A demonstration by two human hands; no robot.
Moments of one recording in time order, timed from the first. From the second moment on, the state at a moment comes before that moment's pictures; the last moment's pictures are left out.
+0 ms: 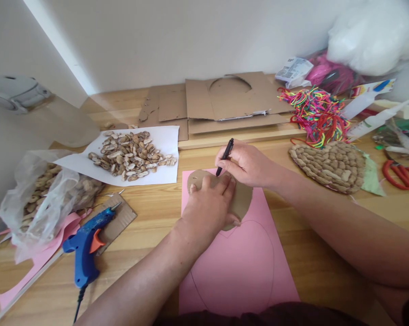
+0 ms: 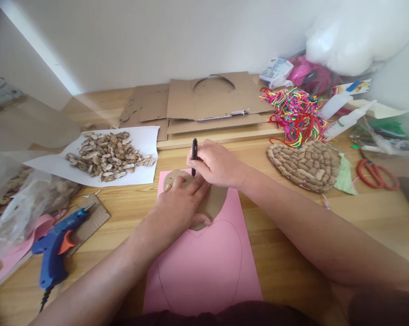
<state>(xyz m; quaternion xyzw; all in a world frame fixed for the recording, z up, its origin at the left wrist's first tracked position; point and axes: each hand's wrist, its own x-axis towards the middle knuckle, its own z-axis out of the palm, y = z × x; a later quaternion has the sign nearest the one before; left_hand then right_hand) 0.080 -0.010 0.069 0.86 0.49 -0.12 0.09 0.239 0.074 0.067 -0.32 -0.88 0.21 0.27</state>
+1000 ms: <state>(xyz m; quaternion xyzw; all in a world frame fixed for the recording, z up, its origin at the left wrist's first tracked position) 0.079 -0.011 0.068 0.86 0.49 -0.12 0.08 0.243 0.077 0.070 -0.34 -0.88 0.20 0.25</state>
